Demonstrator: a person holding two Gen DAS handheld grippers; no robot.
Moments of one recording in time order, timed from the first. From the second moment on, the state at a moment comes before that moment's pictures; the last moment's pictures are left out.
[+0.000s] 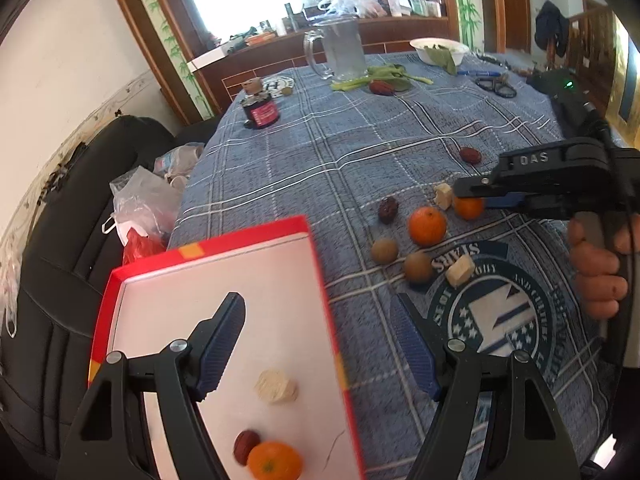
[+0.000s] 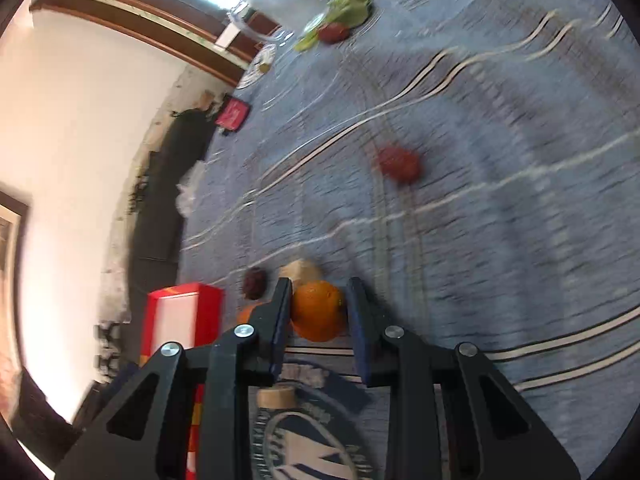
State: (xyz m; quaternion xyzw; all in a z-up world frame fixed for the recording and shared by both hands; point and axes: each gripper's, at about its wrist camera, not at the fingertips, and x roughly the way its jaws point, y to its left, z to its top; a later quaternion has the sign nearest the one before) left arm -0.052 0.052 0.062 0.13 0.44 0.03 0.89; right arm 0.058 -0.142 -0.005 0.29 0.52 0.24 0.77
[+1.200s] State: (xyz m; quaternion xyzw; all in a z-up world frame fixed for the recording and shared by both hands) left arm 0.032 -0.019 0.009 0.17 0.50 -0.08 0.84; right arm 0.062 -0.136 0.009 0.21 0.51 0.21 0.80
